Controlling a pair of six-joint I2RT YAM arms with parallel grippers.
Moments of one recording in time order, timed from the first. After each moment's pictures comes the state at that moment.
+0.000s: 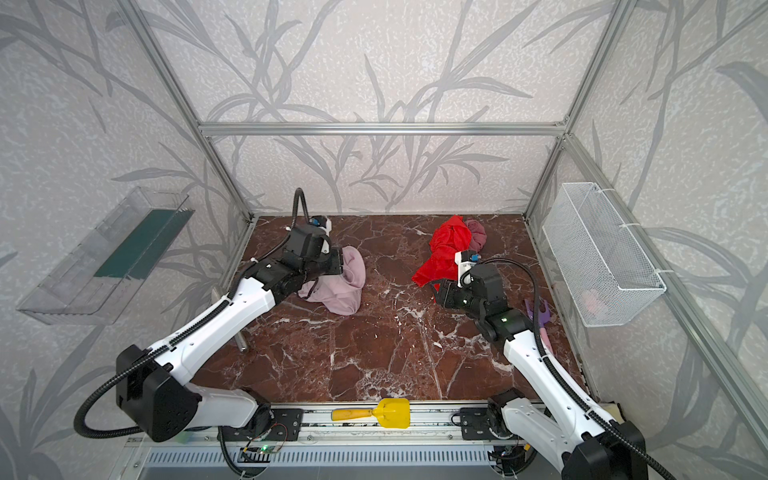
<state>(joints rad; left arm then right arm) -0.48 1.36 1.19 -0.51 -0.14 -0.45 0.32 0.98 0.71 -0.26 -0.27 0.51</state>
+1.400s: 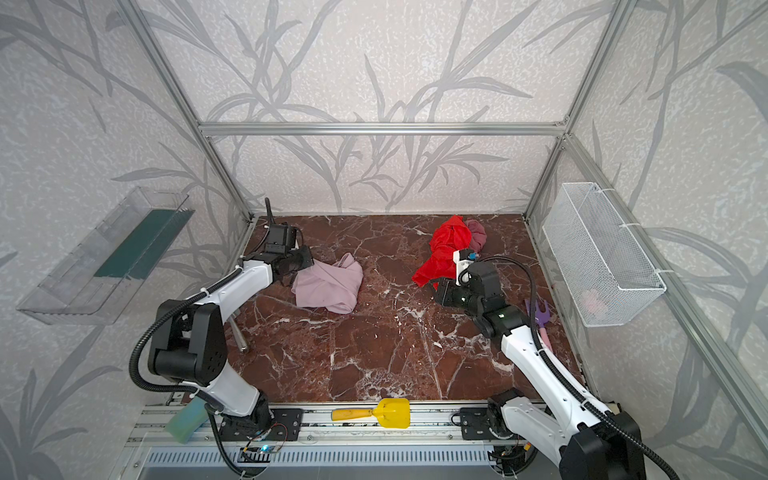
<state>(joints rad) -0.12 1.65 1.15 -0.33 -0.09 -0.42 0.32 1.02 0.72 -0.25 -0.27 0.51</state>
